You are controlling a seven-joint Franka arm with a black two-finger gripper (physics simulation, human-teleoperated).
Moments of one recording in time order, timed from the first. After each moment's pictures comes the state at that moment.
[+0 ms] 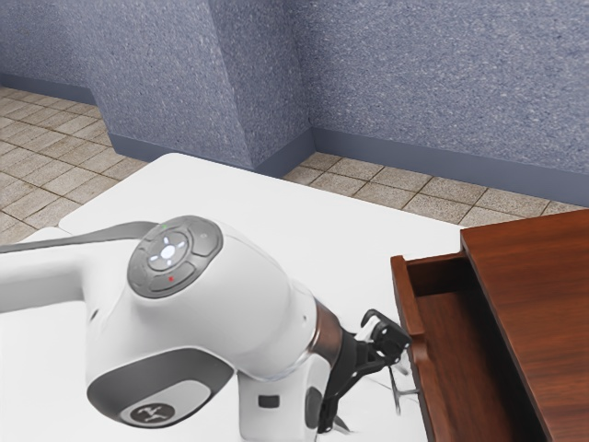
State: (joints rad) arm -0.80 -0.37 0.27 -2.30 0.33 2.36 1.27
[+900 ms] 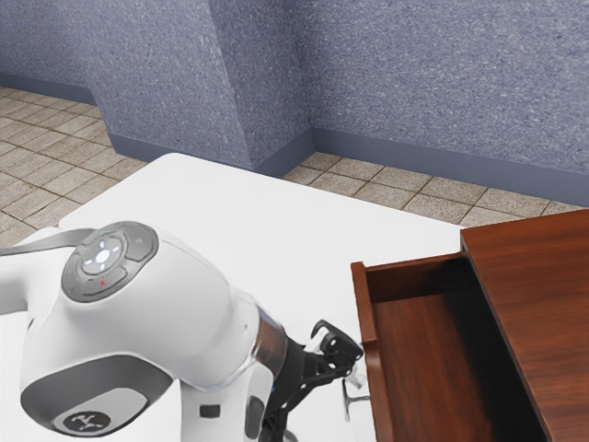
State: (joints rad) arm -0.78 -0.52 0.26 -2.41 0.33 2.28 1.25
